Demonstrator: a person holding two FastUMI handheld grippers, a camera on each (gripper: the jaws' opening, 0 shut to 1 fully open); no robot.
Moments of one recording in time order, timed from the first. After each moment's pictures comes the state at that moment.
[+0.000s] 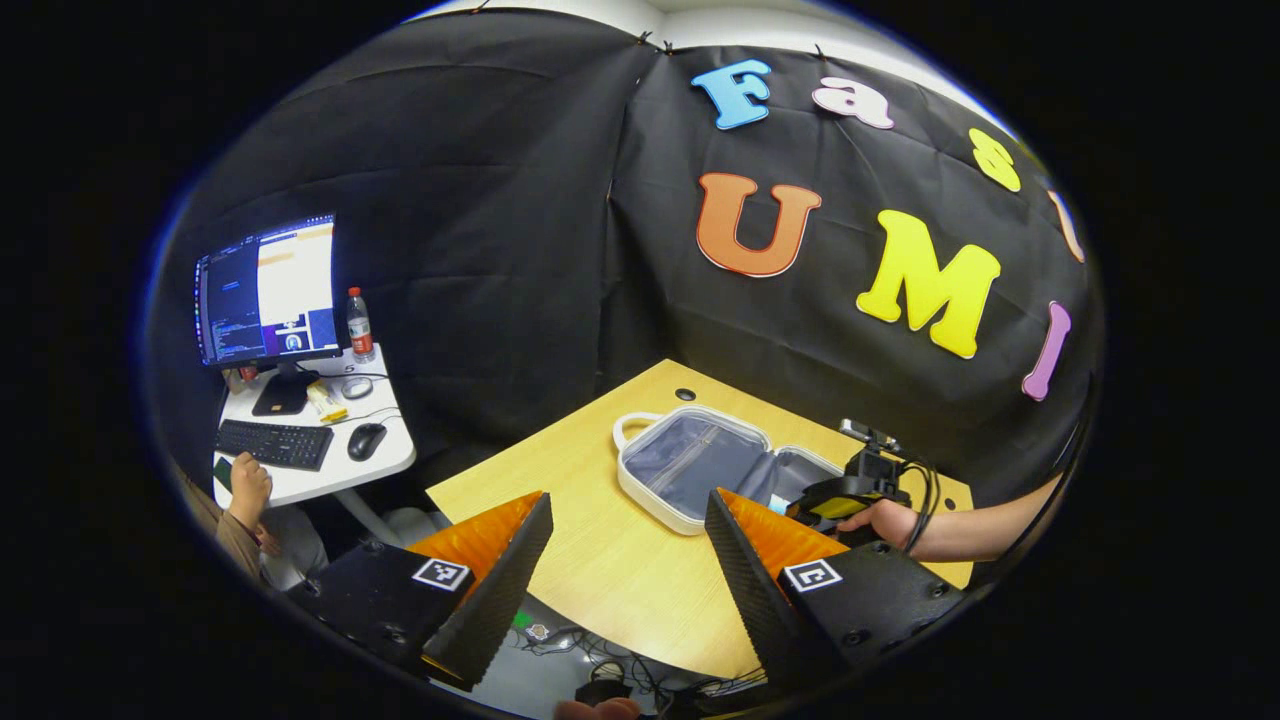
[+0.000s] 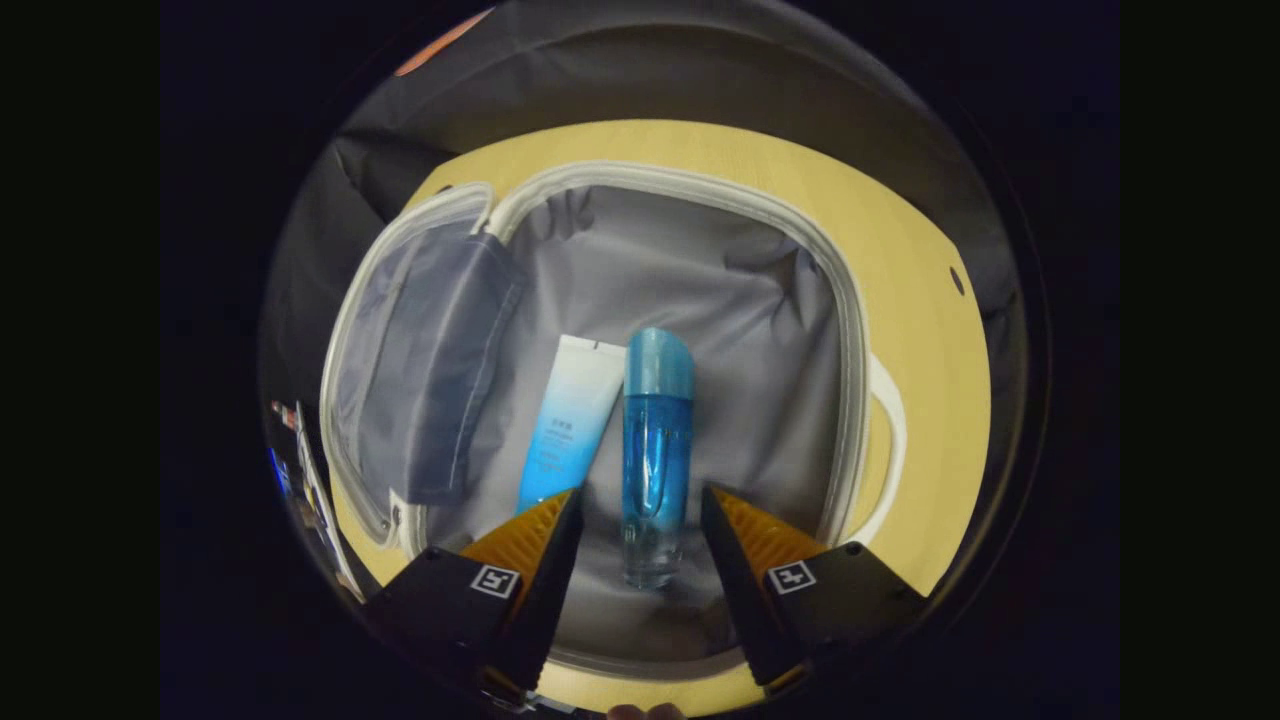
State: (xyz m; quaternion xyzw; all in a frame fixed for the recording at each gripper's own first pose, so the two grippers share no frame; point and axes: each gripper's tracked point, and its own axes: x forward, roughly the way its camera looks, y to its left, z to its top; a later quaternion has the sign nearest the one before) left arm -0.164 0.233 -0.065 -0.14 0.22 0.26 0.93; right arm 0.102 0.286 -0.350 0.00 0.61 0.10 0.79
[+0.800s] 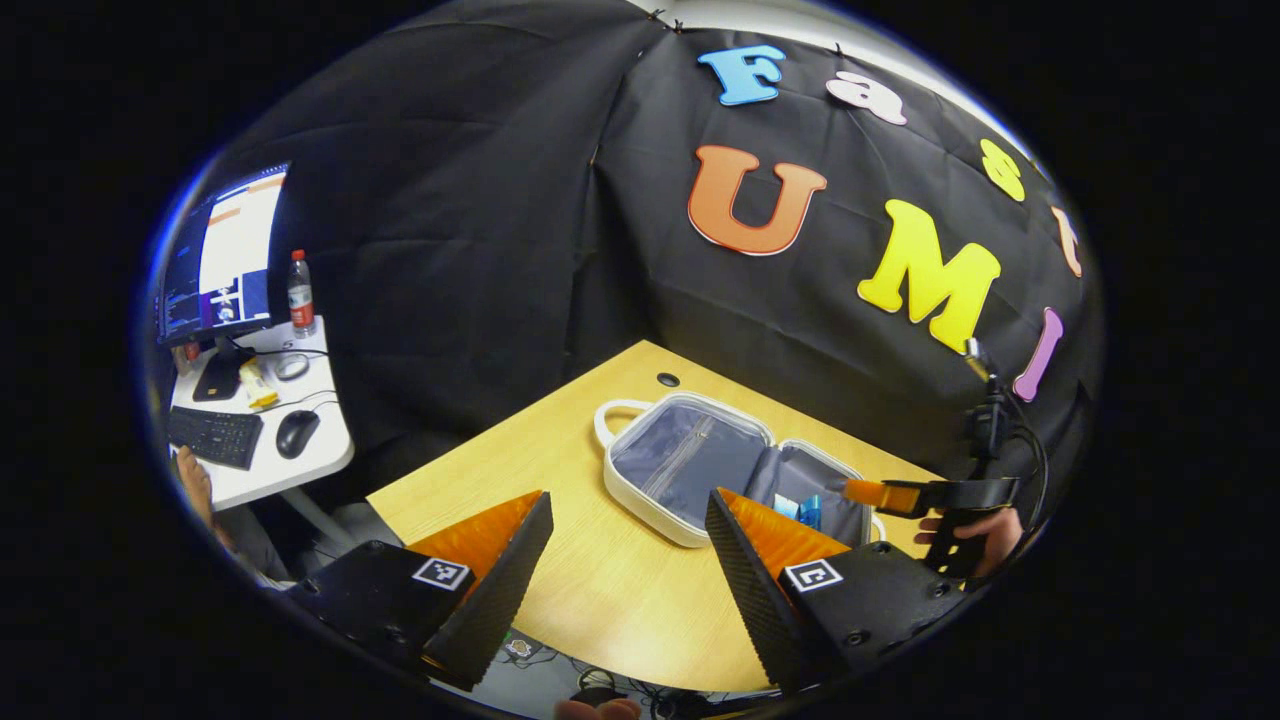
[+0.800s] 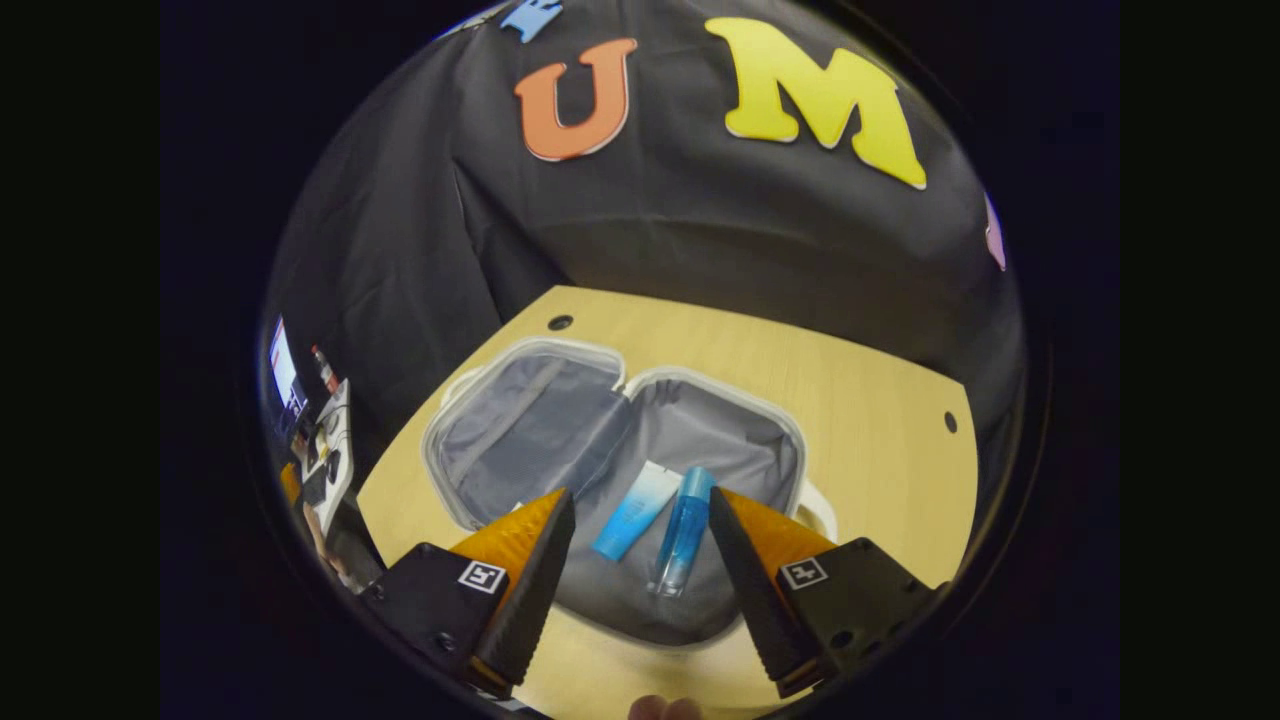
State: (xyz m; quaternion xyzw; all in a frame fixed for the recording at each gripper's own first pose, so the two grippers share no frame) left arm -0.099 0.289 -0.157 -0.20 0.23 0.17 0.94; right arm 0.103 0.282 -0.209 -0.01 0.37 0.23 0.90
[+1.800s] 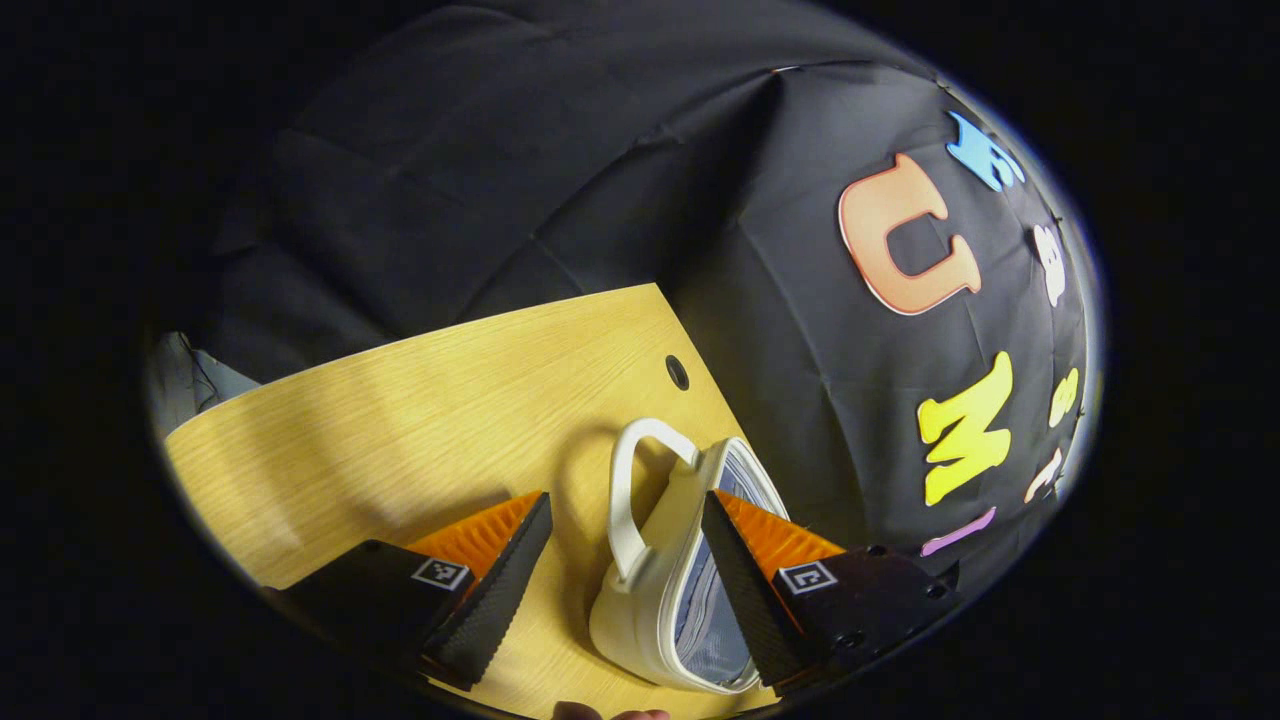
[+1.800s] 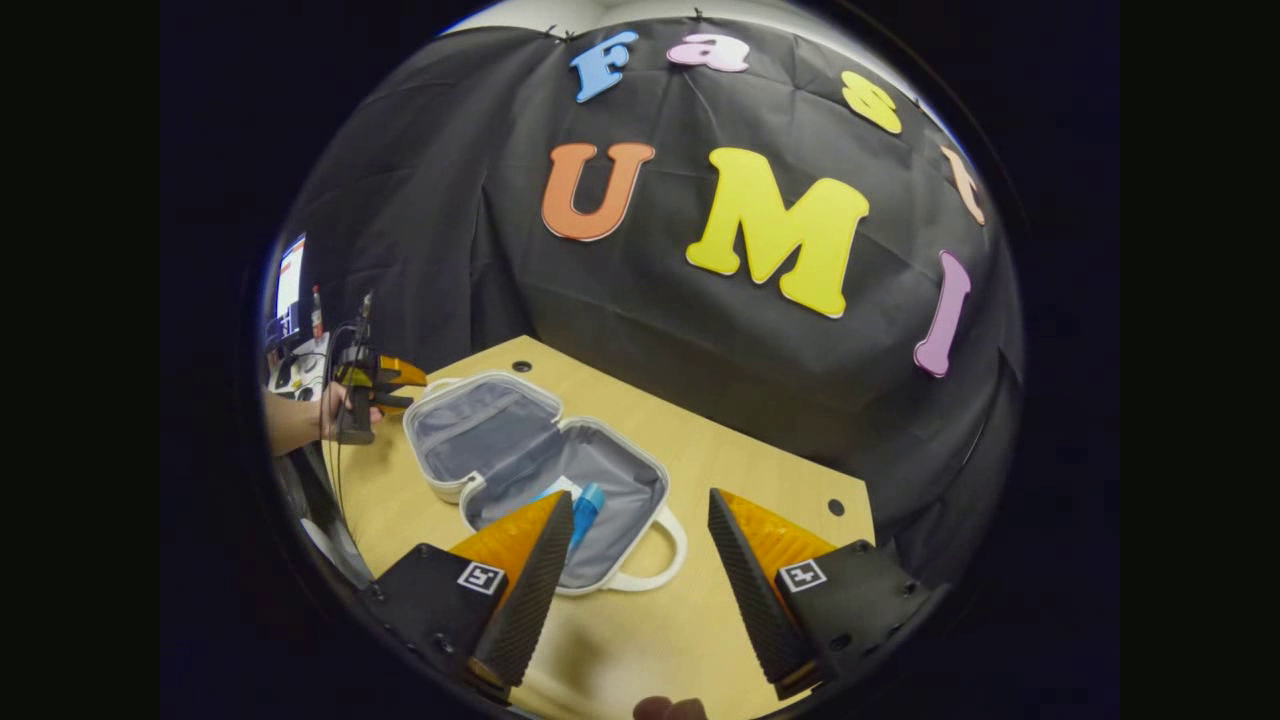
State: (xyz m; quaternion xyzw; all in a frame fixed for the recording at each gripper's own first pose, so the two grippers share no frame) left arm 0.121 0.399 -0.331 -0.50 0.23 0.06 0.83; right arm 0.033 0.172 -0.114 -0.13 0.24 0.17 0.95
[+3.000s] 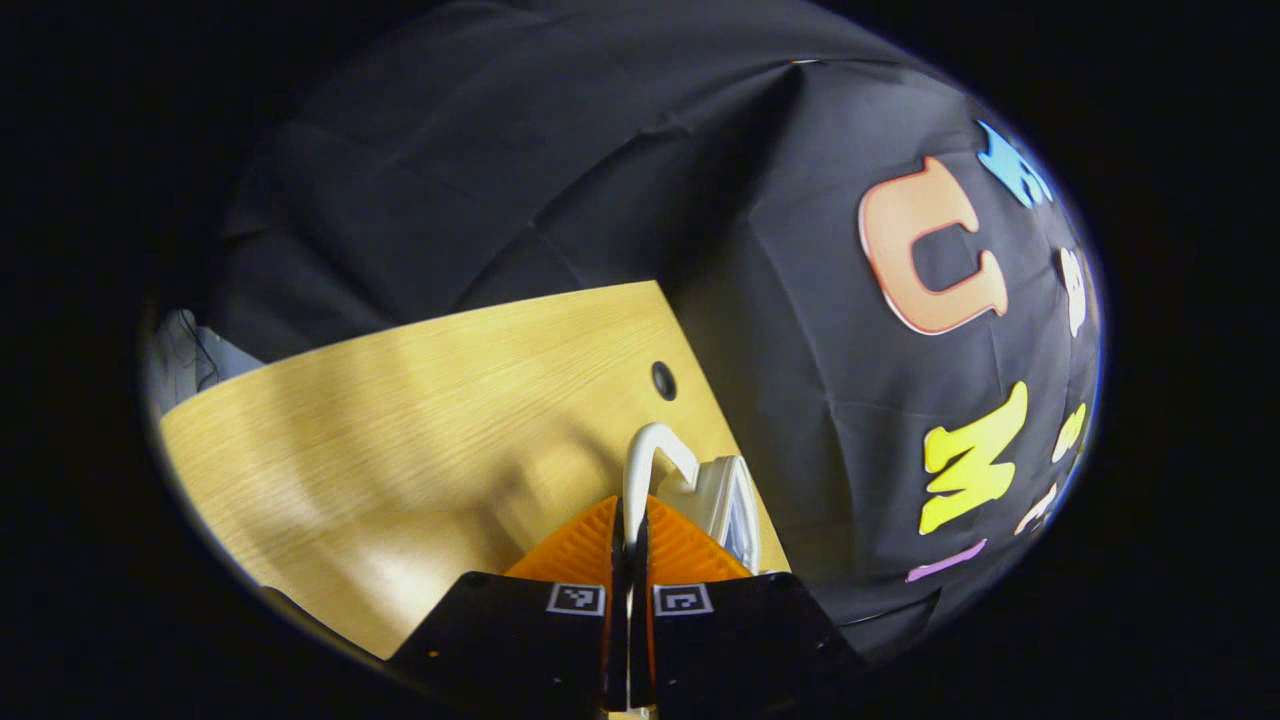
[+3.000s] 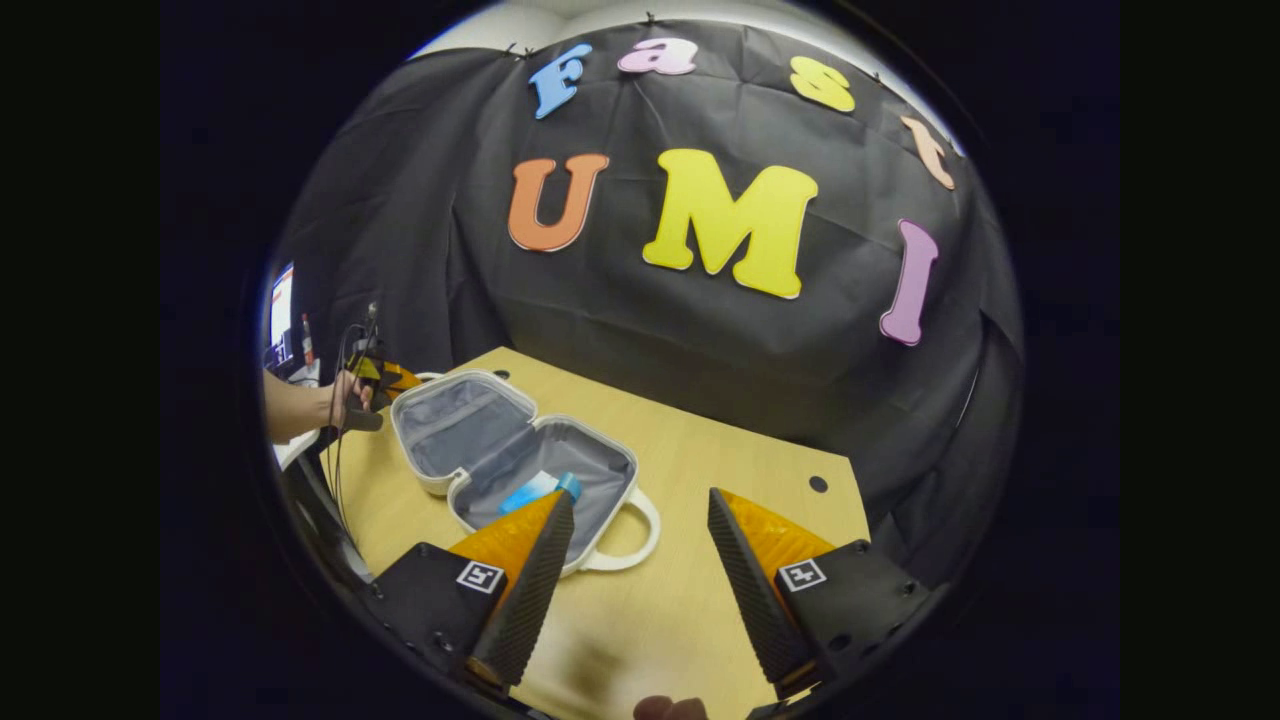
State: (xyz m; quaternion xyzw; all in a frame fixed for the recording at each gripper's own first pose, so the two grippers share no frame) left arm 0.163 0.378 -0.278 -0.50 0.24 0.08 0.83; right arm 0.013 0.118 -0.100 -0.08 0.23 0.14 0.96
